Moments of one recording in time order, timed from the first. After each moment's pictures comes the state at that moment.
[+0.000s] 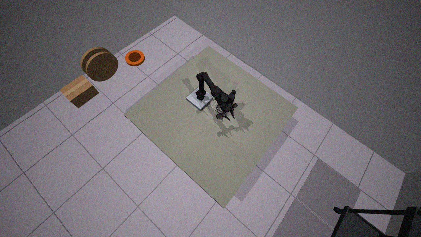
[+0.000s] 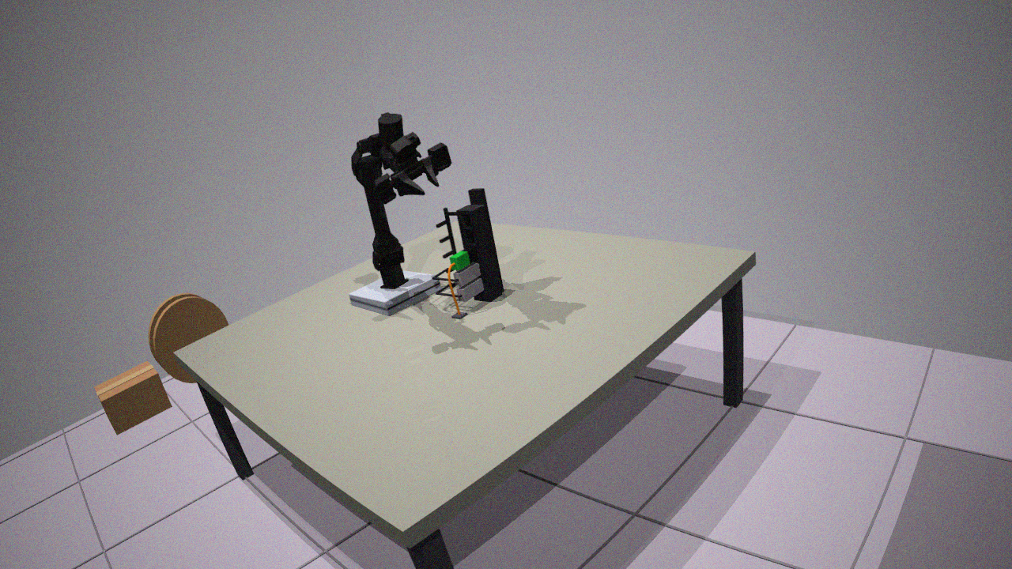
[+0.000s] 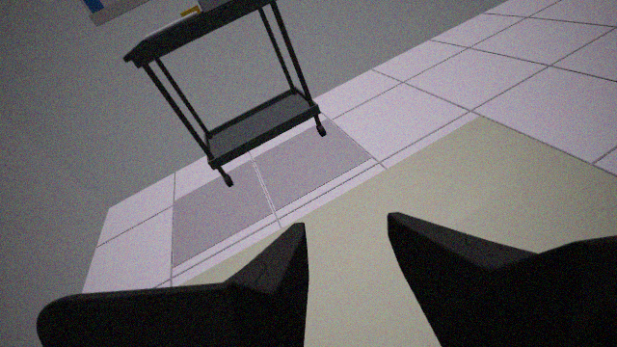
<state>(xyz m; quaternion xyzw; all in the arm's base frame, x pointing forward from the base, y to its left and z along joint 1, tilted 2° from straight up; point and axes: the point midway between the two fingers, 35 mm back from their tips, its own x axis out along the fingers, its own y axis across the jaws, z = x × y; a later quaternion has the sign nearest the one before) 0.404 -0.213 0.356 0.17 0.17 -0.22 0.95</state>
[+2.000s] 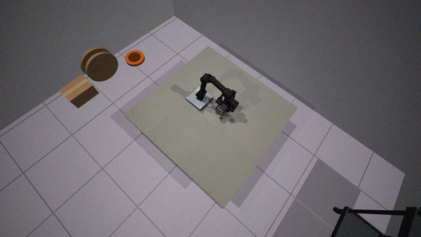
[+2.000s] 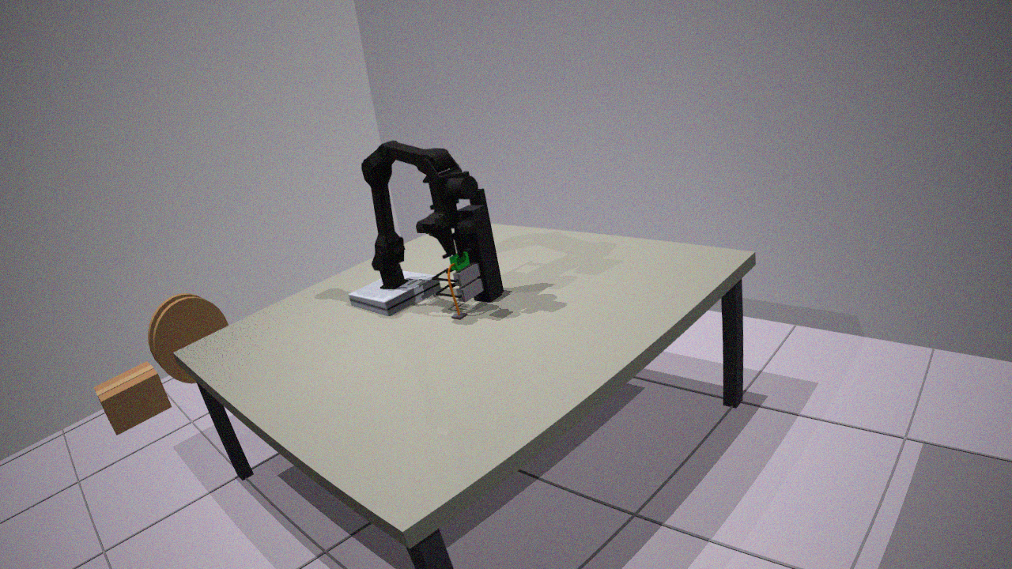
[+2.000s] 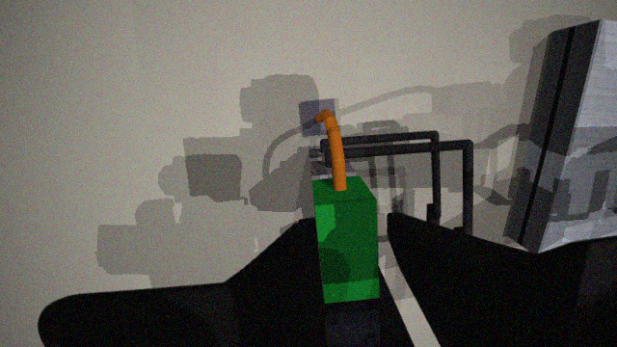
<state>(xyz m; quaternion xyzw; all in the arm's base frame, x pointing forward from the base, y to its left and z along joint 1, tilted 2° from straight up) 0.301 -0.042 0.145 0.51 0.49 -0.51 0.49</state>
